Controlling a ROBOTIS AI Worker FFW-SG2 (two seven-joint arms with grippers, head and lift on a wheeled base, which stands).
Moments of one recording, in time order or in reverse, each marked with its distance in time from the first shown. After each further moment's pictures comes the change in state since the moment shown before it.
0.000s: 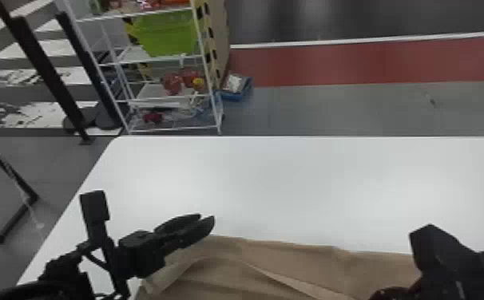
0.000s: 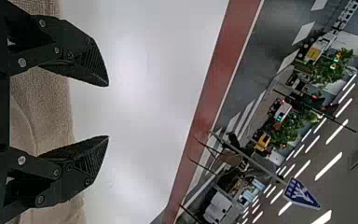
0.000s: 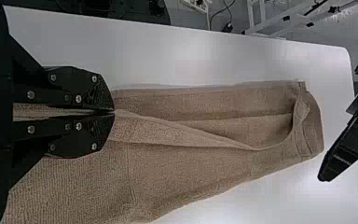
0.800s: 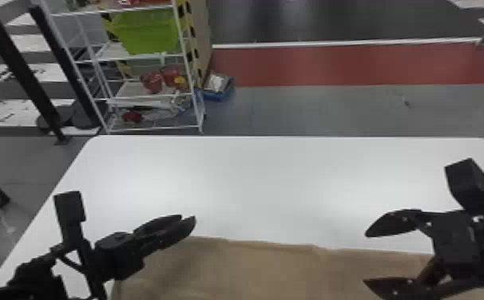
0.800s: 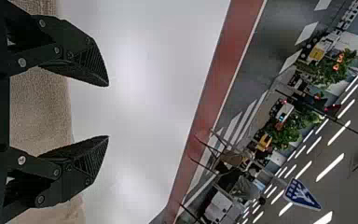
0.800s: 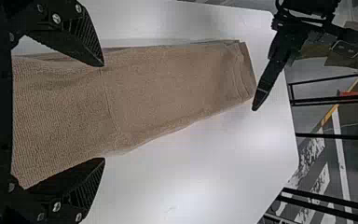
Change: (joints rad) left arm -0.010 0.001 -0.001 -0.002 0.005 0.025 -0.001; right arm -0.046 0.058 -0.228 -0.001 -0.204 0.051 0.000
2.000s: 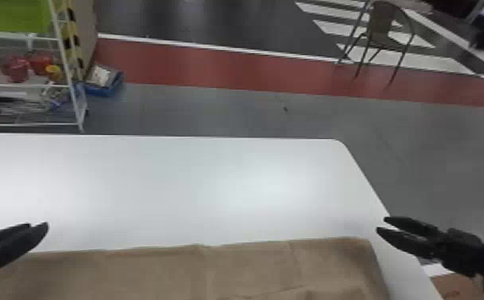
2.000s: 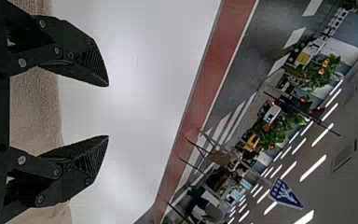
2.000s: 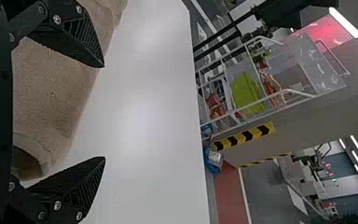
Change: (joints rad) left arm -0.005 -0.001 0.063 0.003 0.055 0.002 -0.006; right arm 0.092 0.113 -0.792 0.495 -0.413 -0.025 0.000
